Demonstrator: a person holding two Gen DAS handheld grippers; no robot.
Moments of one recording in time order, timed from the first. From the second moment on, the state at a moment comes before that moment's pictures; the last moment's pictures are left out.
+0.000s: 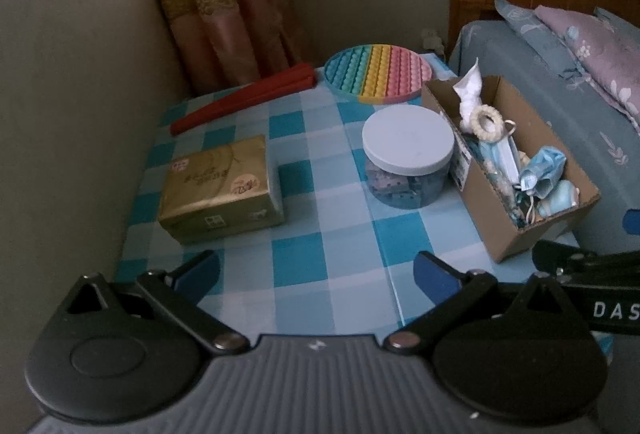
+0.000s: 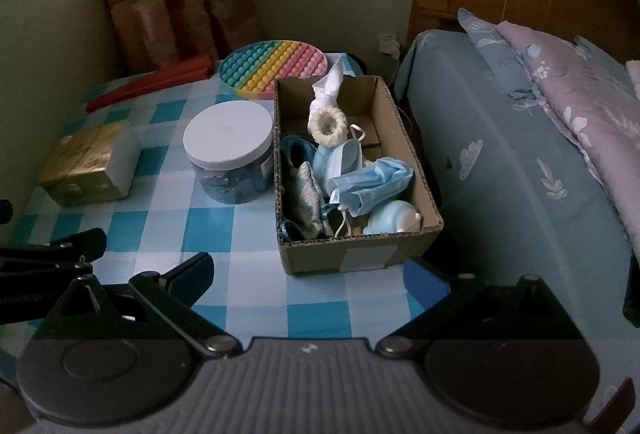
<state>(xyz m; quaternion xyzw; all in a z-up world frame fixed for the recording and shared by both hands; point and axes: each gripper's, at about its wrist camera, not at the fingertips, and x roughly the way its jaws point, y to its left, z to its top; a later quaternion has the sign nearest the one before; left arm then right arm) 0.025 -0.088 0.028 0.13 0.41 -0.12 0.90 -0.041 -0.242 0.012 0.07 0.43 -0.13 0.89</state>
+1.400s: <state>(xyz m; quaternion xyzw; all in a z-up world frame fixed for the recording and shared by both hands) 0.026 -0.089 0.029 0.14 0.40 -0.12 0.90 -0.039 -0.242 0.013 0.08 0.44 -0.12 0.89</state>
